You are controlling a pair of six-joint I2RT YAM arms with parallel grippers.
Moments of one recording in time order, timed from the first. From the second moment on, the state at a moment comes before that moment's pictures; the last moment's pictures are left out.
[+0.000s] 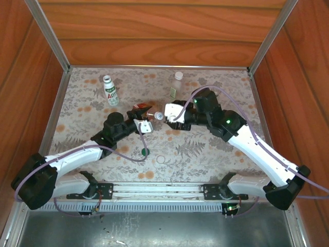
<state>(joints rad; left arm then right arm) -0.72 1.18 0.52 0.52 0.20 0.87 0.82 1.17 1.24 -0.66 -0.27 -0.87</state>
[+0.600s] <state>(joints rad) -0.72 1.18 0.52 0.44 0.23 0.89 0.92 1.30 1.25 -0.69 -0.09 -1.10</state>
